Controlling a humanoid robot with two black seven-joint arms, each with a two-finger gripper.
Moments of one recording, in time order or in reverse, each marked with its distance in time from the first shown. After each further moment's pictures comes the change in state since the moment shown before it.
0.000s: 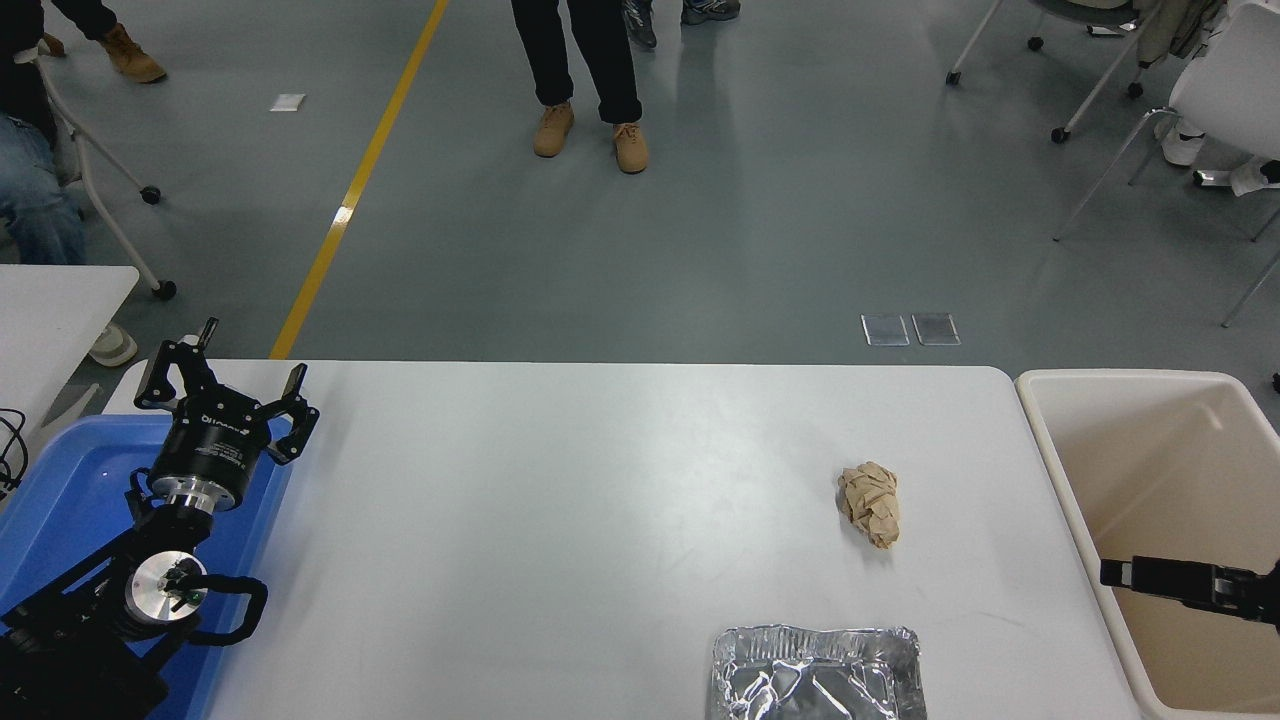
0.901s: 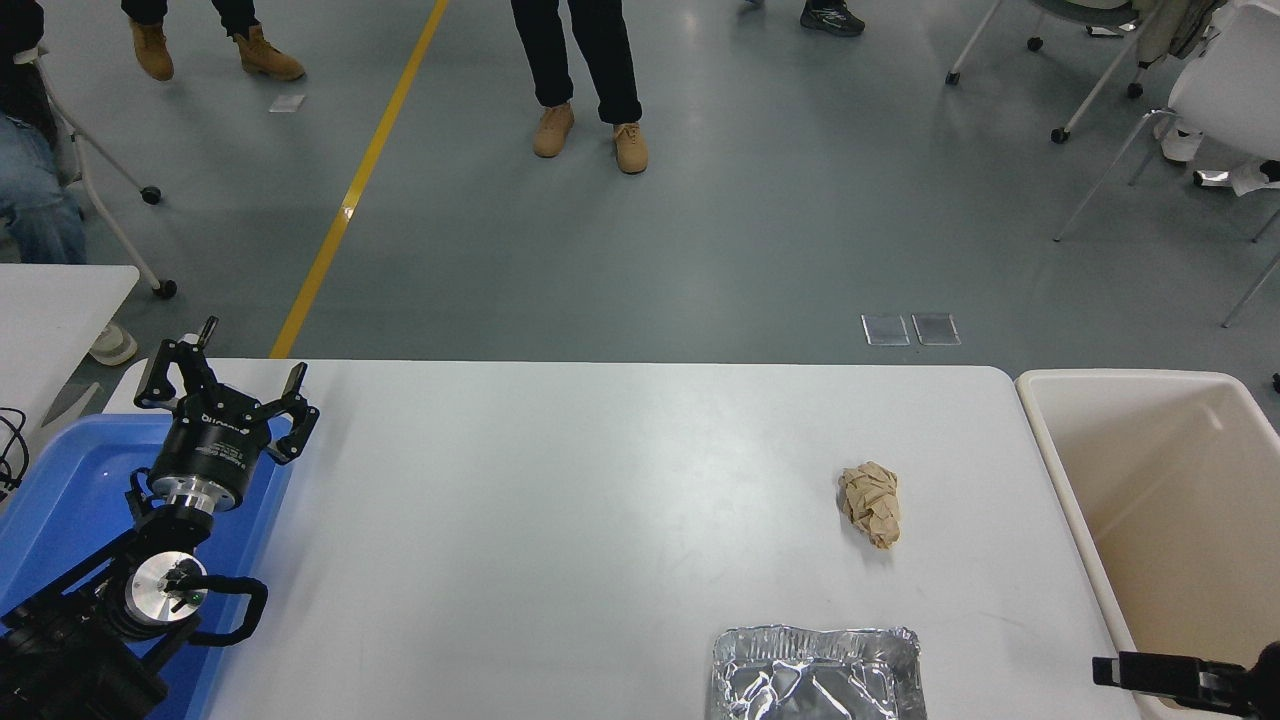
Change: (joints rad) left arm 0.000 0.000 0.000 0.000 0.000 0.000 0.000; right arm -0.133 0.074 -0.005 0.091 0.036 -0.004 -0.170
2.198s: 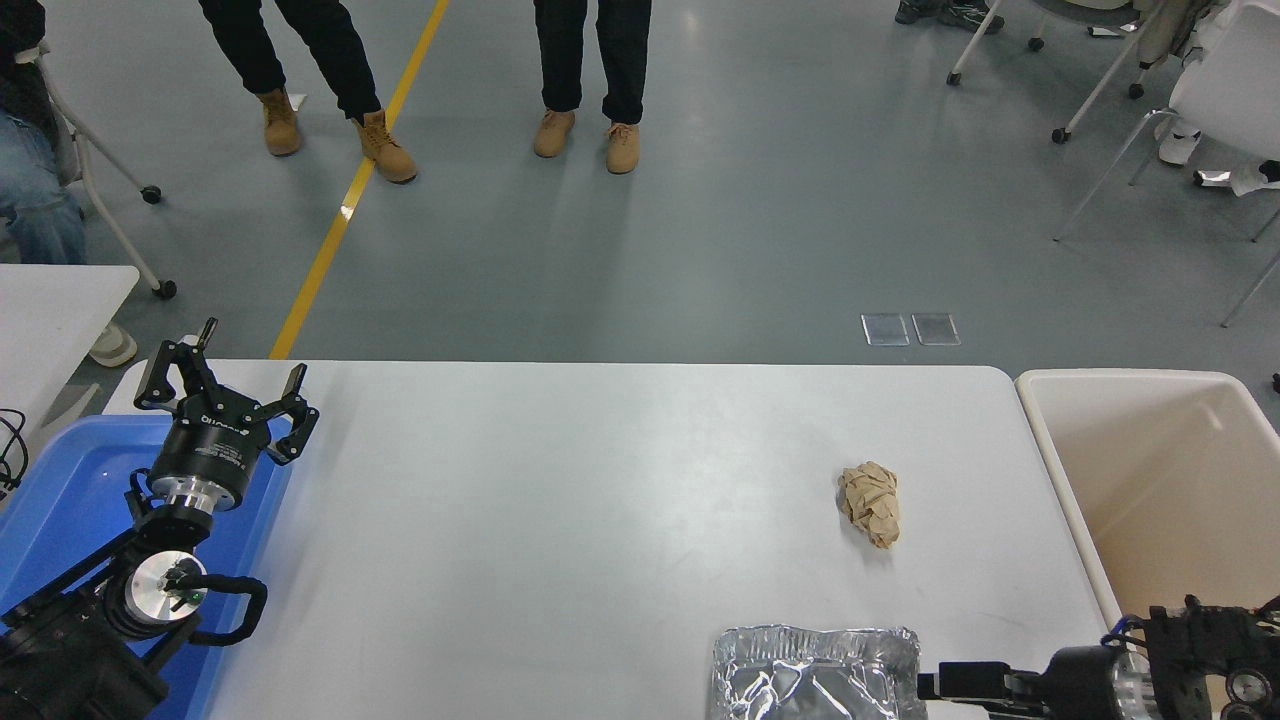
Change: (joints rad) left arm 0.000 0.000 0.001 0.000 0.000 0.000 0.000; right arm 0.059 0.335 -0.074 -0.147 0.095 -0.008 -0.029
